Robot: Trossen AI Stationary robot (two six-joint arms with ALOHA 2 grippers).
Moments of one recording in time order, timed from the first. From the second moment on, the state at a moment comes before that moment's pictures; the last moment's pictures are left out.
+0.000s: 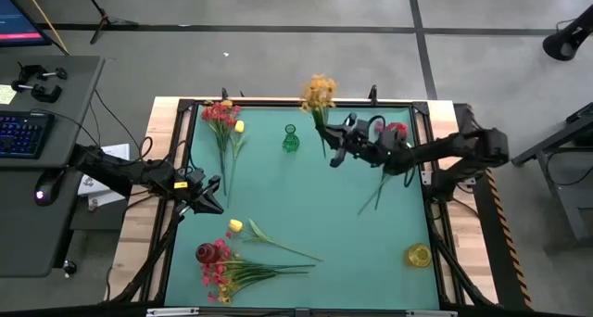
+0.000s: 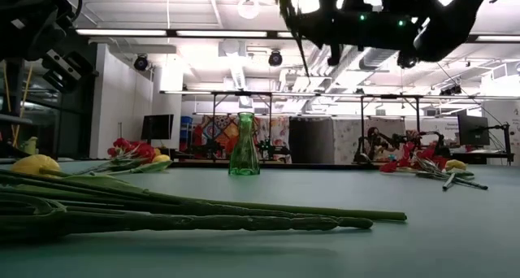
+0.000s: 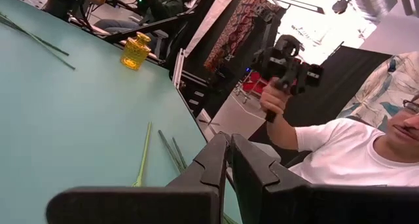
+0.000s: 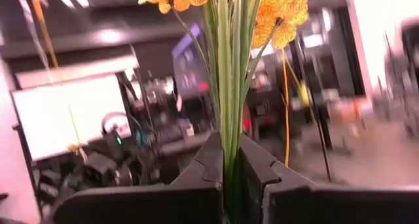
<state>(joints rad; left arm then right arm) -0.28 0.08 0.01 0.07 0.22 -0.56 -0.17 1.53 0.58 1.31 0.17 0.16</state>
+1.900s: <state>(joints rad) -0.28 0.08 0.01 0.07 0.22 -0.57 -0.14 2.17 1.18 1.41 0.72 -0.45</state>
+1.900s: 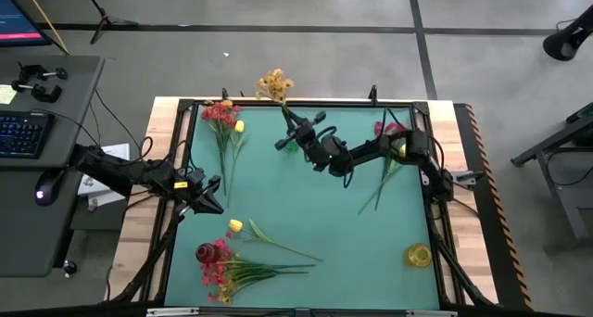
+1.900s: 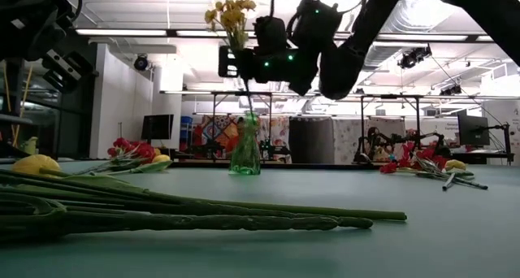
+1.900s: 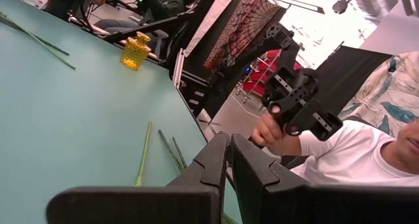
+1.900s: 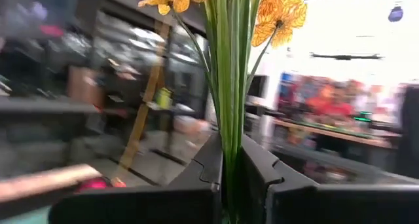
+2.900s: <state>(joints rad) -0.28 0.08 0.01 0.07 0.22 -0.57 -0.10 2.17 1.18 1.27 0.72 -0.39</state>
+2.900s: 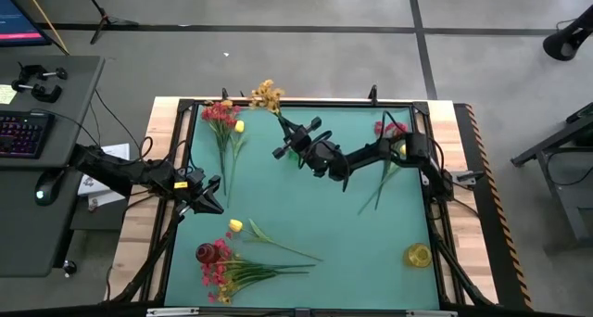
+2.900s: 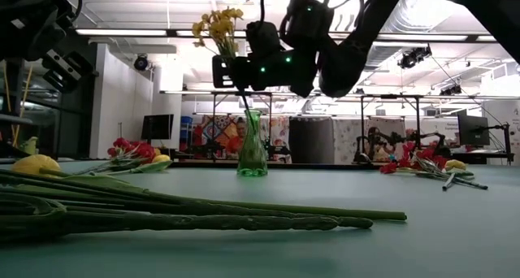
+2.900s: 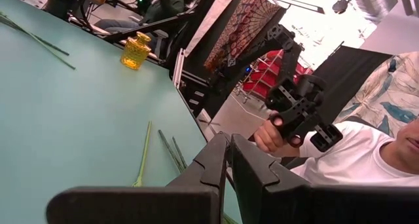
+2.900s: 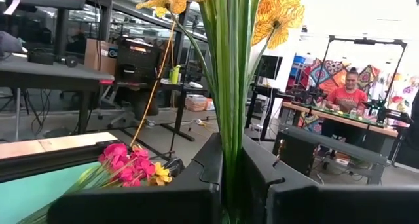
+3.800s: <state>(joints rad) -0.28 0.08 0.01 0.07 0.22 -0.56 -0.04 2.15 1.18 1.16 0.84 -0.44</state>
